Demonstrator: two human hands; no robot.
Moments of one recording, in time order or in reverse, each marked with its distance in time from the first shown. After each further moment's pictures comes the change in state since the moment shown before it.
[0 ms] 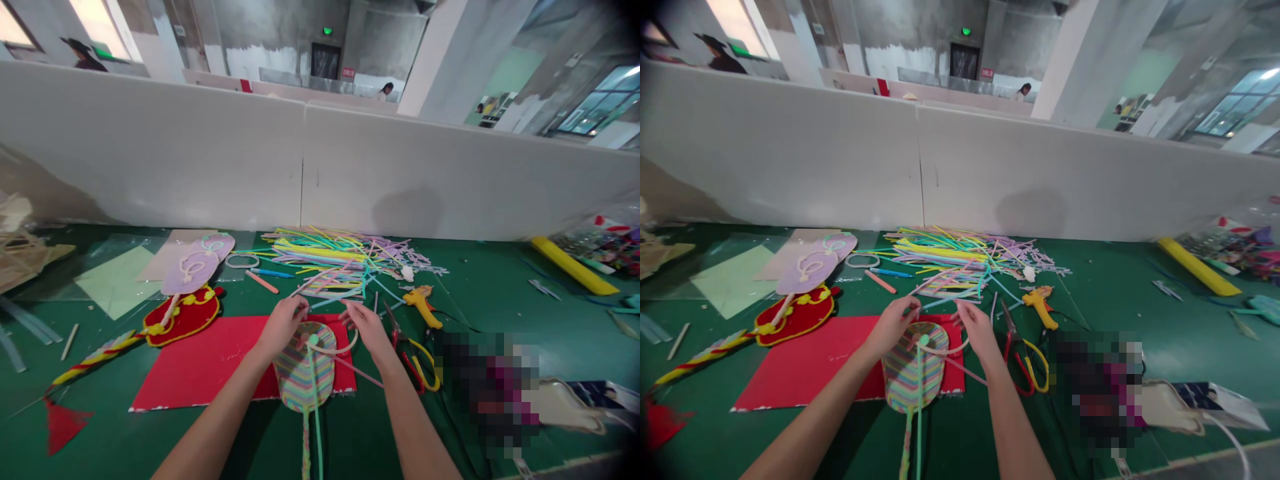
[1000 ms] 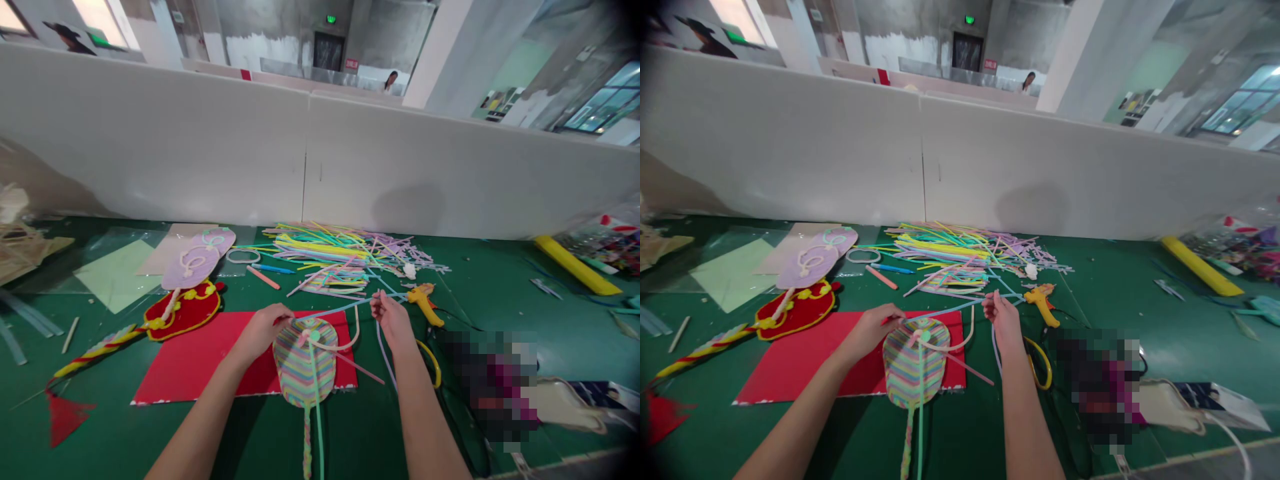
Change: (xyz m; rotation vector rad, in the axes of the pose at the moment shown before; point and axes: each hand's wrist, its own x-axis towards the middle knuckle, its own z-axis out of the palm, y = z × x) left_hand -0.026 -0.017 -0.035 -0.048 -0.114 -0.011; right_hand 0.019 0.005 -0.040 0.431 0.326 0.102
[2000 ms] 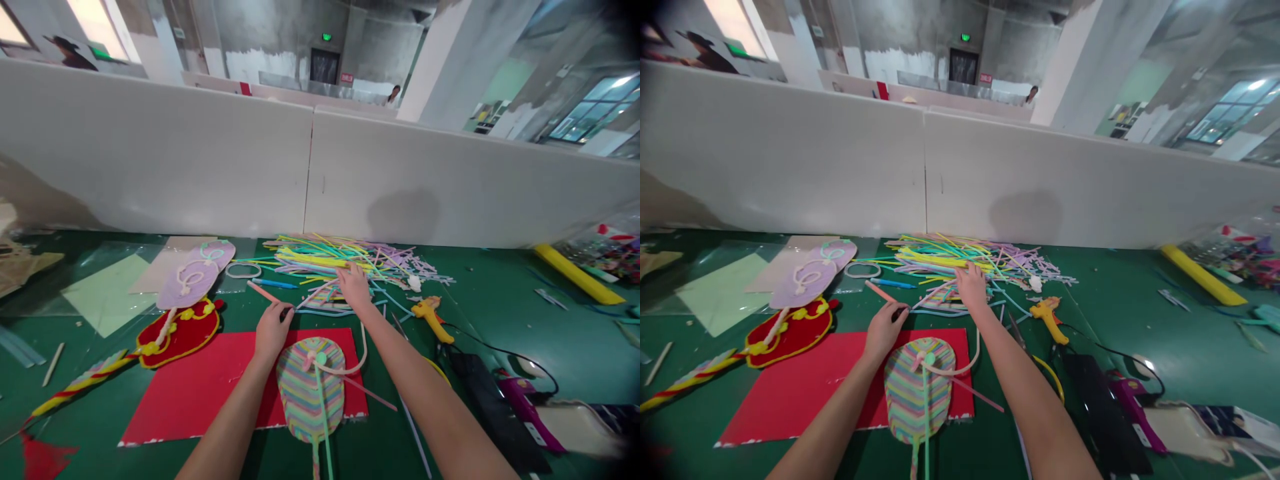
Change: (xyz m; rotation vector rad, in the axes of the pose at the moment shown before) left_hand 0.041 -0.037 0.028 0.101 0.346 -0.254; right_hand 0.104 0.029 0.085 -1.521 -0.054 -0.949
